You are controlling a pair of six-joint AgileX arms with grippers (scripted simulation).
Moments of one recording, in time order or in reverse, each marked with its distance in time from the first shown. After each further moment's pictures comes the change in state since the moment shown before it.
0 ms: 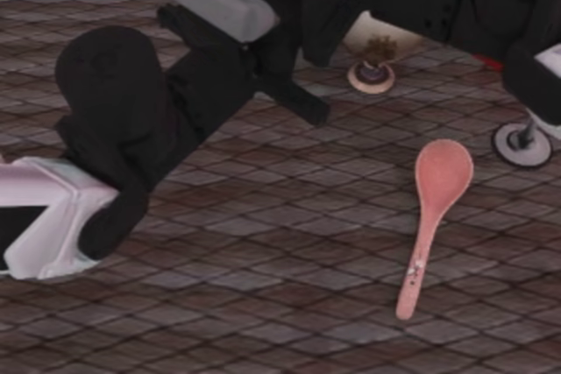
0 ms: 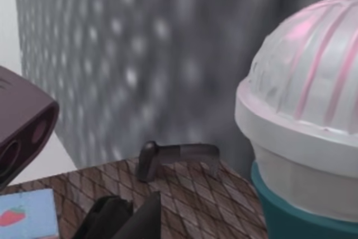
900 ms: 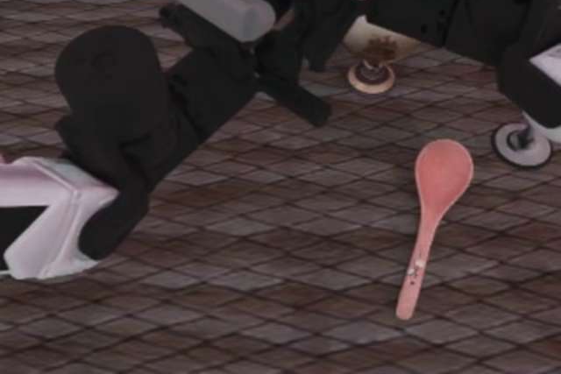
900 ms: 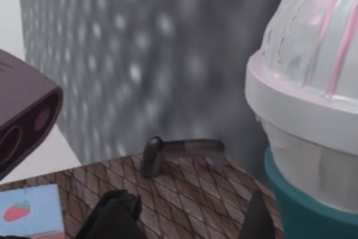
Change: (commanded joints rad) left arm 0.000 0.000 0.000 0.000 0.000 0.000; right arm 0.000 0.000 0.000 0.000 0.000 0.000
